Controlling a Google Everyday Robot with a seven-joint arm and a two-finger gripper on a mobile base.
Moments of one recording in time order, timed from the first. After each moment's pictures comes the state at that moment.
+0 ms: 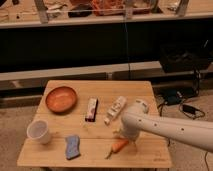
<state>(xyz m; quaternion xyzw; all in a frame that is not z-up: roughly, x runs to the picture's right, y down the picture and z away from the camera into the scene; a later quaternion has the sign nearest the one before) 0.110 0.283 0.767 -0.31 -0.19 -0.40 0.84</state>
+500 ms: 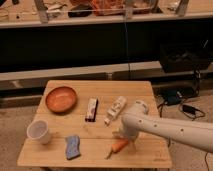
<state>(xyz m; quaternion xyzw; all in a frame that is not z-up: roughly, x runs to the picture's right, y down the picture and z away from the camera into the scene) 0.106 0.286 0.772 -0.30 -0.19 -0.39 0.85</state>
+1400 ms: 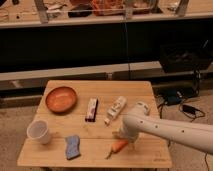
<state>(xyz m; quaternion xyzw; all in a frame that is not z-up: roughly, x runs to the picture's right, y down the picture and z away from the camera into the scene) 0.102 0.290 0.778 -0.30 -0.20 -0.38 0.85</state>
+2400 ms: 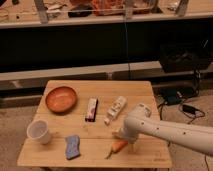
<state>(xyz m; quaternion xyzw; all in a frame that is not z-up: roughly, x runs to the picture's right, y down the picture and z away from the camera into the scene) 0.098 0.296 0.778 -0.29 -0.21 -0.36 0.86</state>
